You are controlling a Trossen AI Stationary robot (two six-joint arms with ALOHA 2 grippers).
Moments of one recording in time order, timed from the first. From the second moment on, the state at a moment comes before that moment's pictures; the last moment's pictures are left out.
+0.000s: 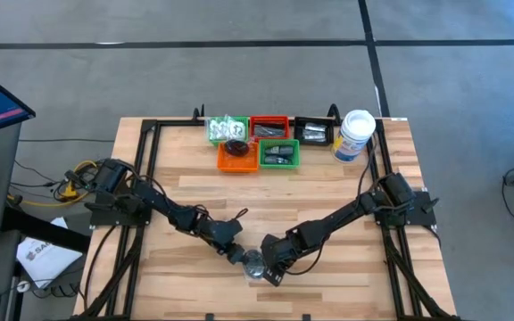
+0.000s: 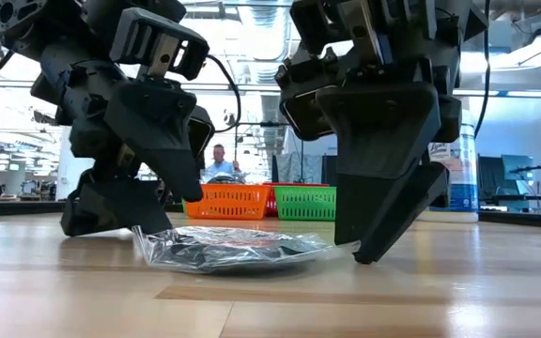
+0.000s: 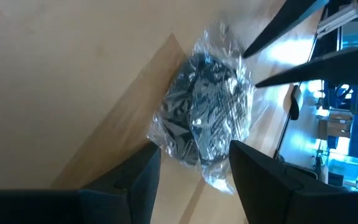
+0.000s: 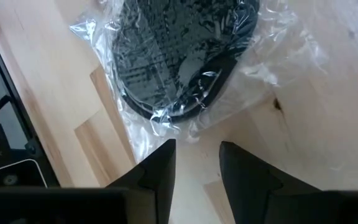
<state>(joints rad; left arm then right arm) -0.34 1.81 0.69 0.42 0.12 -1.26 0.41 2.05 1.26 -0.29 -0.13 1.01</state>
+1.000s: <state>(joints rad) -0.31 1.82 0.69 0.54 0.23 -1.10 0.38 2.05 1.26 -0.28 -0.13 0.99</state>
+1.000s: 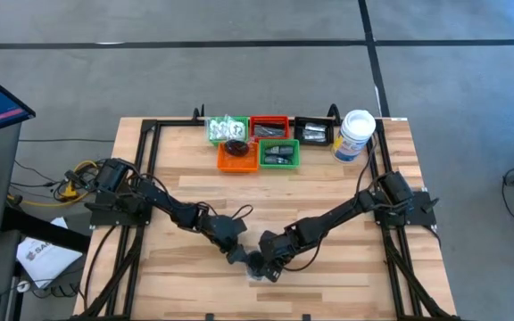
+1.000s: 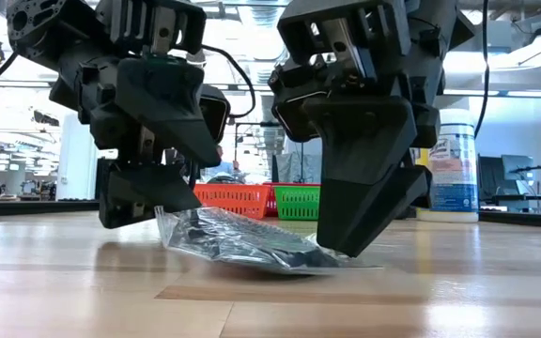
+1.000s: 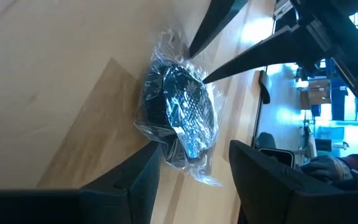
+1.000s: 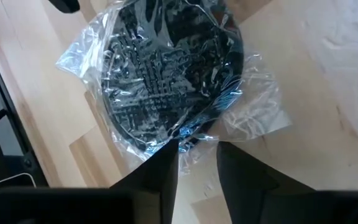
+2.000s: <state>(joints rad) -0.29 1.87 0.70 0.46 0.19 -1.16 0.39 2.05 1.26 -0.28 -0.12 0.99</state>
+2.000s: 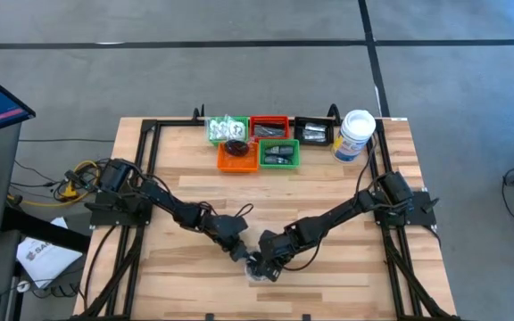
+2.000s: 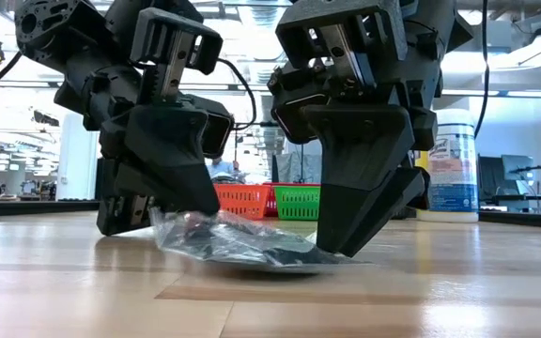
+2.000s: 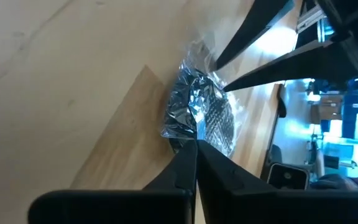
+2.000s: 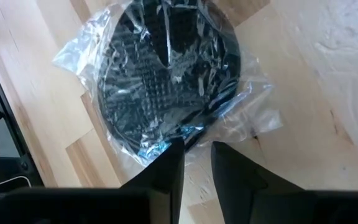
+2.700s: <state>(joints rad) -0.31 1.77 0.69 0.31 0.16 -1.06 0.31 1.93 1.29 -0.30 -0.13 0.84</state>
